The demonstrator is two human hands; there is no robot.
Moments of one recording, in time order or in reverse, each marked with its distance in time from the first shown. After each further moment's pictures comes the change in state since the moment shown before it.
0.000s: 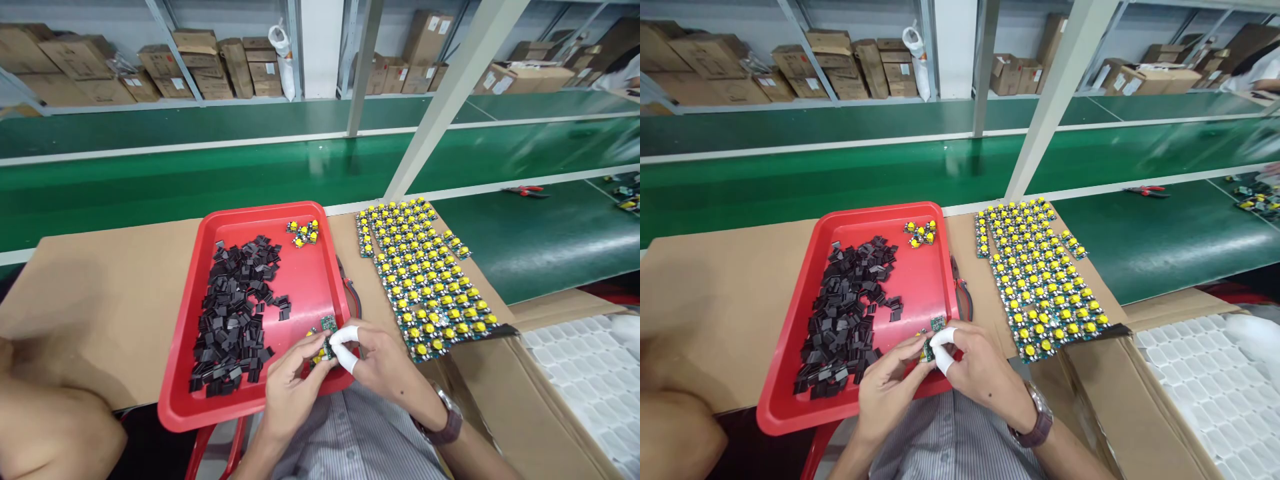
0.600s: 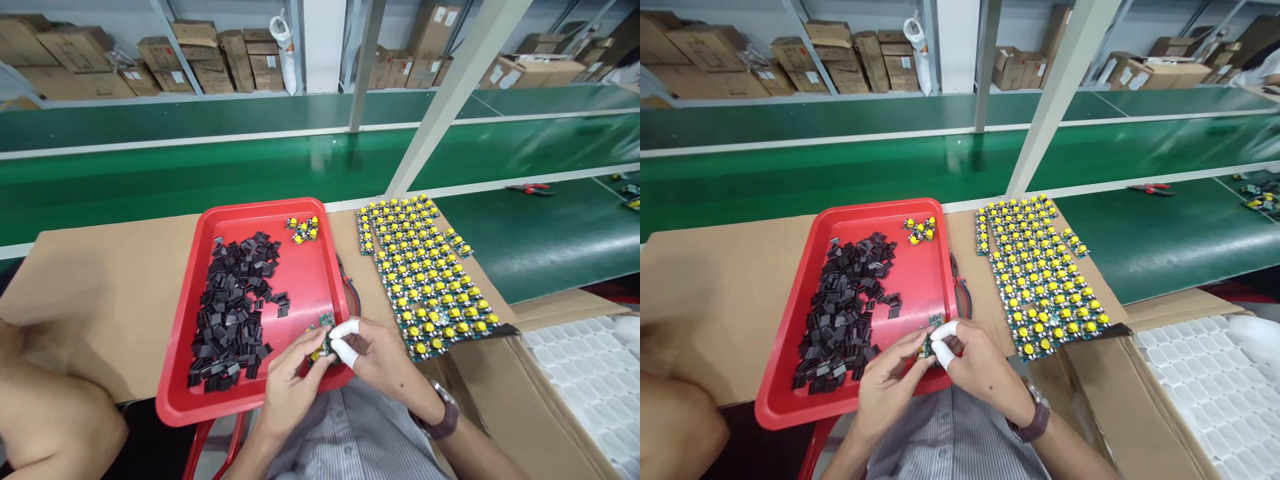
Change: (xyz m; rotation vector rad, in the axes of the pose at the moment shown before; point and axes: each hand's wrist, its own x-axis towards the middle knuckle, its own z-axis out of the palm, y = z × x) left_hand 0.002 0.000 0.001 0.052 -0.050 0.044; right_hand -0.005 0.013 0.003 0.181 -0.014 0.136
